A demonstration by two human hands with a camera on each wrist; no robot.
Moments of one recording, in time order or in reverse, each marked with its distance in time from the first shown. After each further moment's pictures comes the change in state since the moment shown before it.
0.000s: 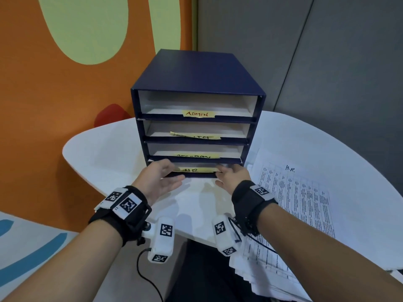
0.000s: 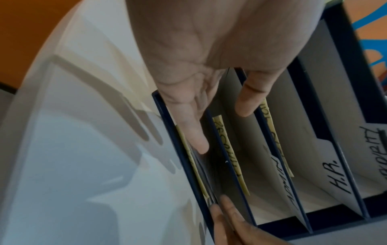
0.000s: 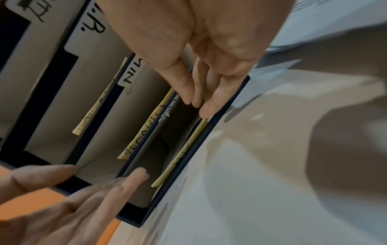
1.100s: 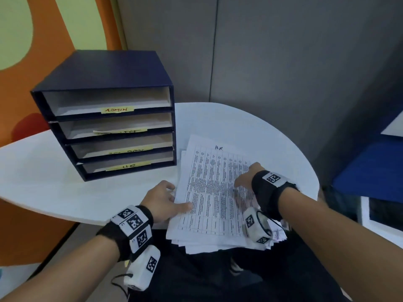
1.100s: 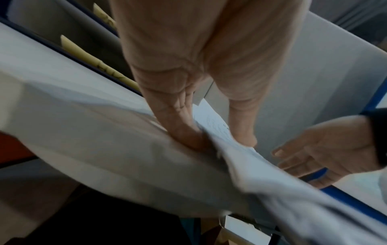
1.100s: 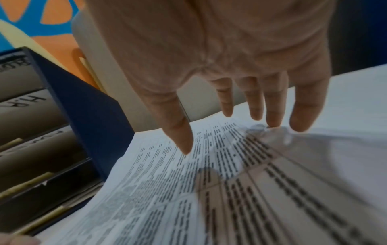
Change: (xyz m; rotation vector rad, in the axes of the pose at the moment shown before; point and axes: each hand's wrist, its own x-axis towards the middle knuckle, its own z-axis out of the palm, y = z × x) left_hand -0.044 -0.085 0.116 1.011 -0.256 0.076; right_hand -0.085 -0.034 -0.195 -1.036 0.457 0.244
